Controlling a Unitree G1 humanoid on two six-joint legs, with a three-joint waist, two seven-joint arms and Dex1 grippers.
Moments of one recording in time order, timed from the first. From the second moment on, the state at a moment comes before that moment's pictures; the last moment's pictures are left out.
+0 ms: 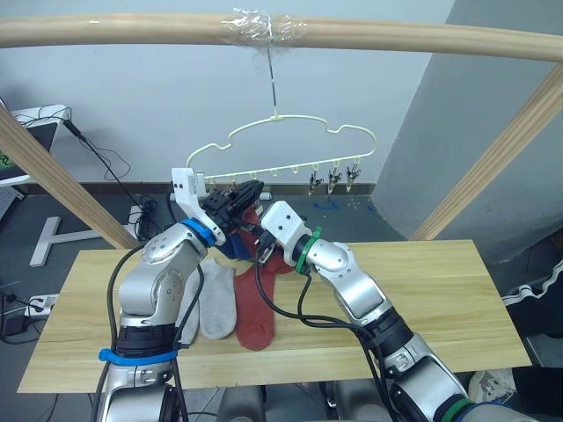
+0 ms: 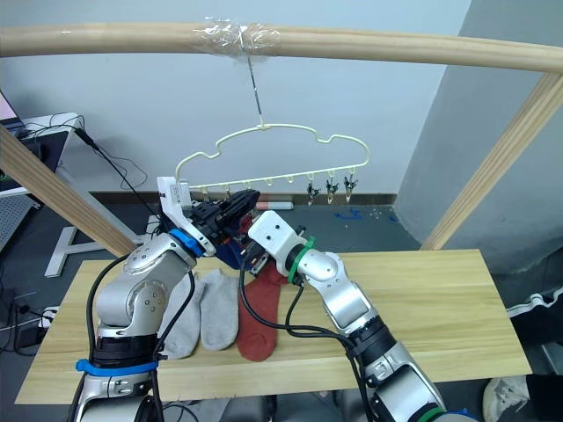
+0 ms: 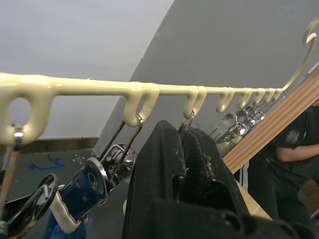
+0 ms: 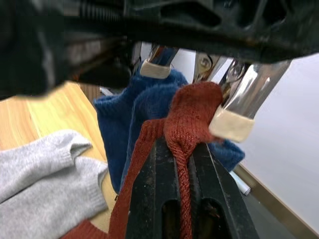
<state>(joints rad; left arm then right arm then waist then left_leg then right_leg) -0.39 0.34 0.14 -0.15 -0.53 0.50 -0.54 -0.55 0.06 0.41 0.16 -0.13 0.23 0.44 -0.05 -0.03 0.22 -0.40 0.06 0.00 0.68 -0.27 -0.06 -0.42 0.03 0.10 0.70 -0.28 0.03</state>
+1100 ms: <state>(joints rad) -0.18 0.69 0.01 -0.22 -0.37 0.23 -0.96 -0.33 -0.15 0.35 -0.27 -0.15 0.42 0.43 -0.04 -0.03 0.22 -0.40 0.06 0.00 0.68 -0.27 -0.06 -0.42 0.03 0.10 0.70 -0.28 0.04</state>
